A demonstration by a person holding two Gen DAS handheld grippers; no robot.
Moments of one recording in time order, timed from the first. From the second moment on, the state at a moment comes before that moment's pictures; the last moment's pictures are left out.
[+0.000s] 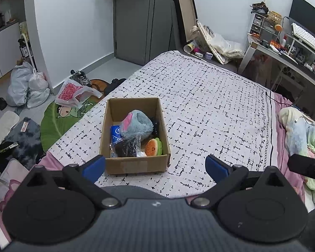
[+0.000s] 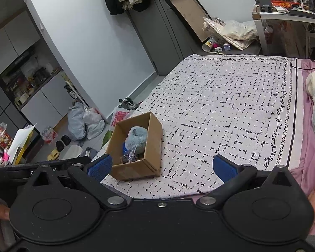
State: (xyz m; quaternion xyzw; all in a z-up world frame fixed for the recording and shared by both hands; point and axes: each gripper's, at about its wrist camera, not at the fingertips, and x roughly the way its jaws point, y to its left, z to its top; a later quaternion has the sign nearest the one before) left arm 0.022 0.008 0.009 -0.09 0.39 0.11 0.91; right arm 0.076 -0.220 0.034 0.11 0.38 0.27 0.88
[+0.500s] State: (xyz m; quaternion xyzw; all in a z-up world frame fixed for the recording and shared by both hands) left arm 0.021 0.013 0.006 -0.09 0.40 0.11 0.90; right arm 0.077 -0.219 0.033 0.11 0.39 0.27 0.87
